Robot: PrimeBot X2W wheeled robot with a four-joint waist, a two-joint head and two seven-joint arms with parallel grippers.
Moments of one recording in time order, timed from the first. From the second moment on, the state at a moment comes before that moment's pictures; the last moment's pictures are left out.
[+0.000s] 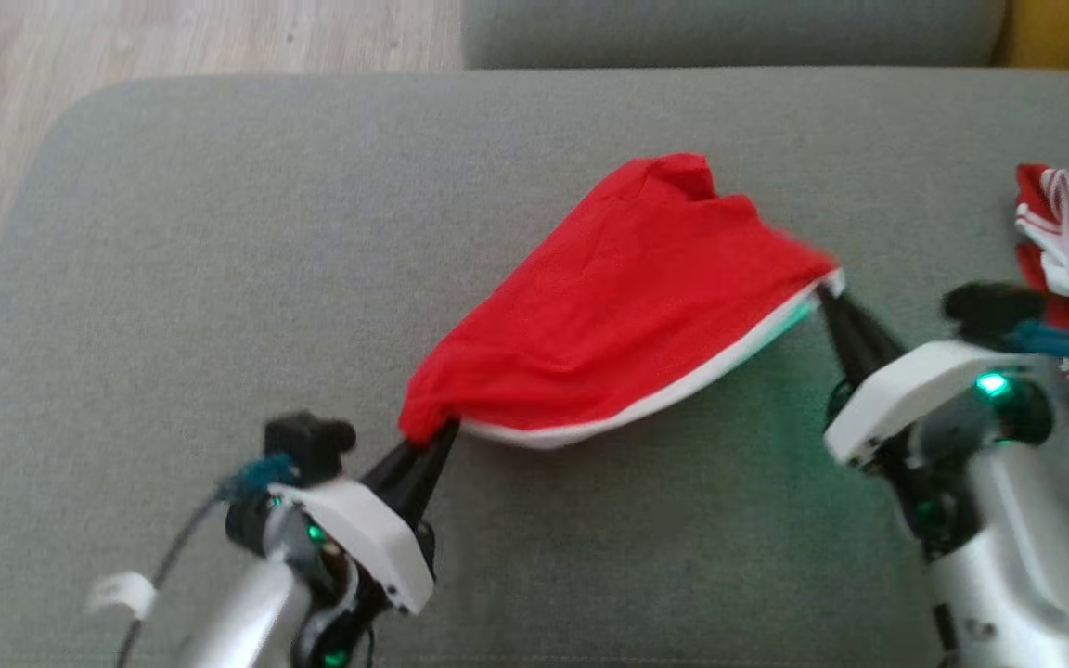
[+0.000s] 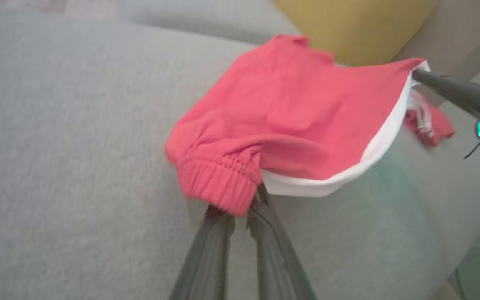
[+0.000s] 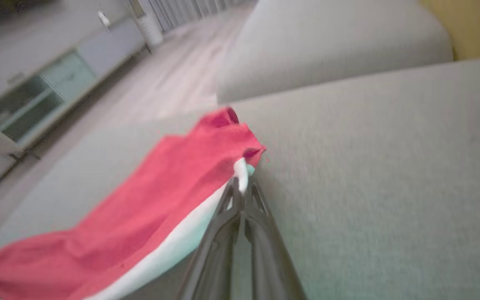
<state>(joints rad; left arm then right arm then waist) -0.20 0.17 -0.52 0.37 -0.54 -0.13 -0.04 -0.30 -0.10 0.09 0.34 0.40 0.13 0.25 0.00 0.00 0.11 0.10</state>
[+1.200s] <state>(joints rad) -0.93 0.25 -0.34 0.01 -0.86 0.03 0.46 -0.95 -0.06 -0.18 -0.01 0.50 0.13 0.64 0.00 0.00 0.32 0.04</state>
